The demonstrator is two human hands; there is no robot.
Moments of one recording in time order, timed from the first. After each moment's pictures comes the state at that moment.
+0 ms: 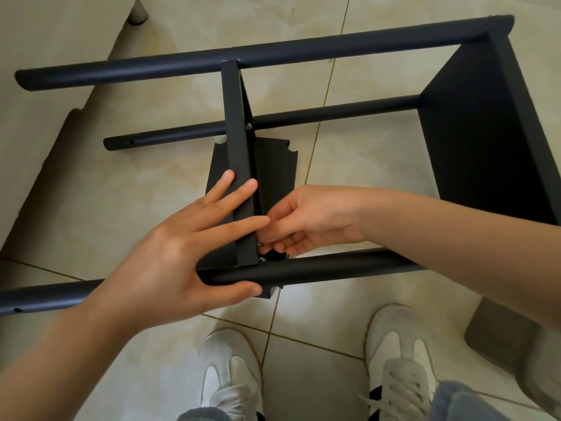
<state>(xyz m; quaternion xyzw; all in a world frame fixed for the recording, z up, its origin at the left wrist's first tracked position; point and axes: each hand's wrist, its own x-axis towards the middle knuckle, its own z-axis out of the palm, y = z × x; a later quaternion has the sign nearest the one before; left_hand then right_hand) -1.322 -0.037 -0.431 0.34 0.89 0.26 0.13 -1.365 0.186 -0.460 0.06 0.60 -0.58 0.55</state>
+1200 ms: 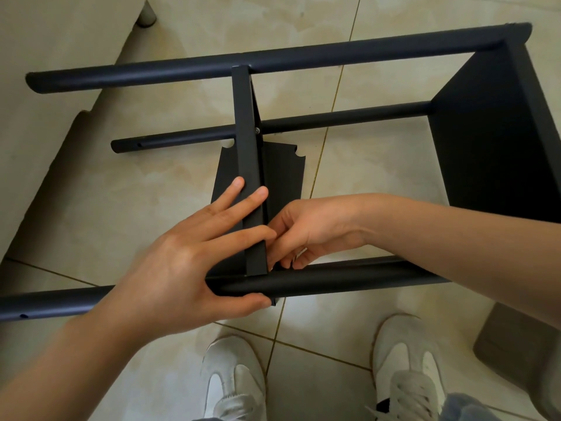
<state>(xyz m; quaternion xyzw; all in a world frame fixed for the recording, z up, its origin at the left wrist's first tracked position) -1.324 -0.039 -0.434 0.35 0.89 0.25 0.13 -1.375 0.176 -0.472 -0.02 0.59 -0.52 0.62</state>
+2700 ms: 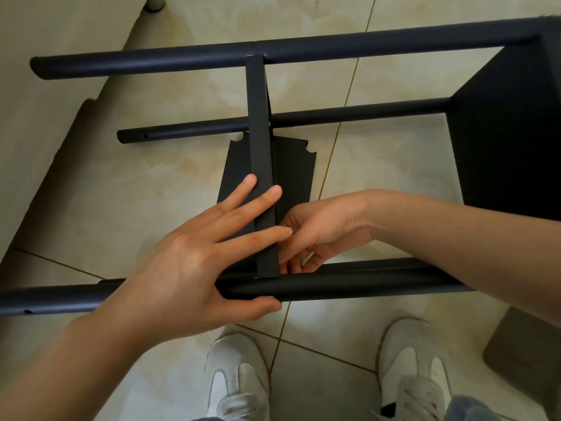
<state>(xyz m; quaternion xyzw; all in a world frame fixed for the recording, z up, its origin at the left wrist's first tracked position) -1.324 -0.040 -0.434 0.36 0.89 0.24 0.13 -1.384 0.175 -0.484 -0.05 0.52 -0.51 0.68</state>
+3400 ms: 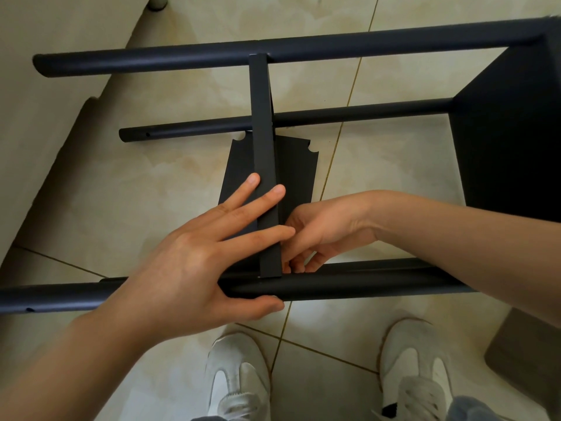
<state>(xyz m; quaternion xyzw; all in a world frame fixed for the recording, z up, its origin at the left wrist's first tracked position) -1.325 -0.039 -0.435 0.36 0.89 0.24 0.13 -1.383 0.176 -0.483 -0.06 0.54 -0.49 0.68</state>
